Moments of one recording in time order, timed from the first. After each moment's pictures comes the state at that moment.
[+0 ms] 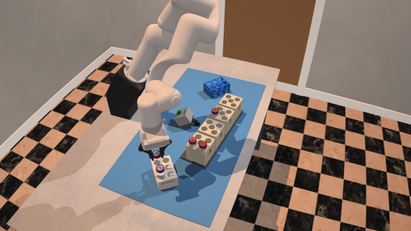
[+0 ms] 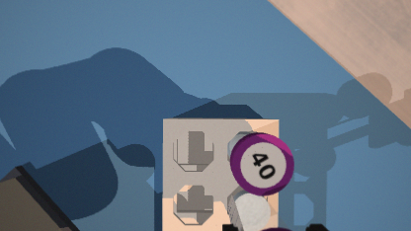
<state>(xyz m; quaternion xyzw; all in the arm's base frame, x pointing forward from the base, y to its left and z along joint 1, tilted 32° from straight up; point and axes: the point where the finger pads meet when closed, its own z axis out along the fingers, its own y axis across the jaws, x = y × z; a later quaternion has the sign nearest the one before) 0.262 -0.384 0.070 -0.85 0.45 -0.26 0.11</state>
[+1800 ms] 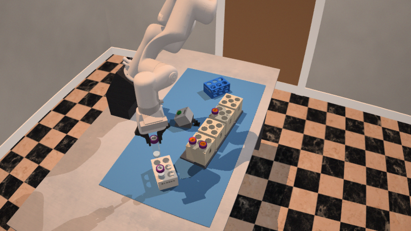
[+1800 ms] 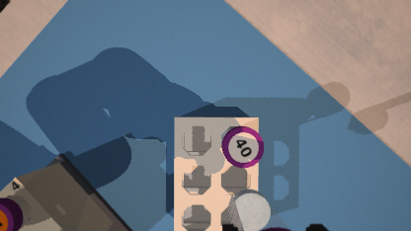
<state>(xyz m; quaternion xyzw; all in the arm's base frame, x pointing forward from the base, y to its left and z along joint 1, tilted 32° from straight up) 0.216 -0.380 0.144 -0.85 0.45 -0.26 0.11</state>
